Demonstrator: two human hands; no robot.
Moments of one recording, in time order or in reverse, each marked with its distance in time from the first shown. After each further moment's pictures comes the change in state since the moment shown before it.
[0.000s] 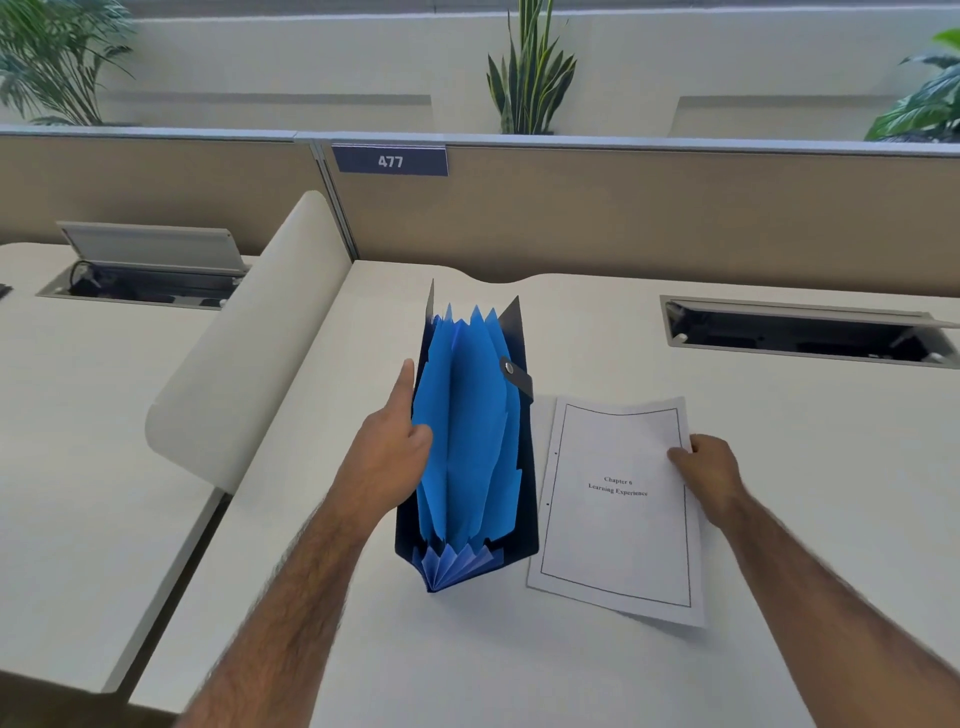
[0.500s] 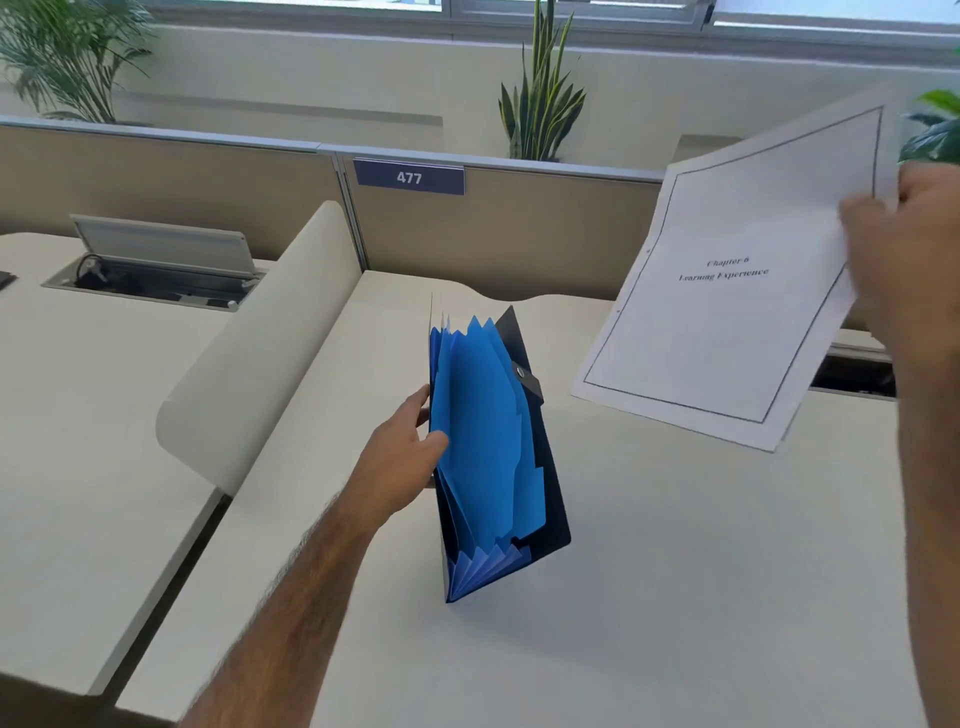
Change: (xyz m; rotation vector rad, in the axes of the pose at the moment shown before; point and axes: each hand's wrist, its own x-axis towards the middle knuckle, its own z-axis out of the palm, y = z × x) left_hand 0.007 -0.015 -0.003 -0.320 -0.074 -0.036; right_hand -0.075 -0.255 -0.156 0.049 0.546 -0.546
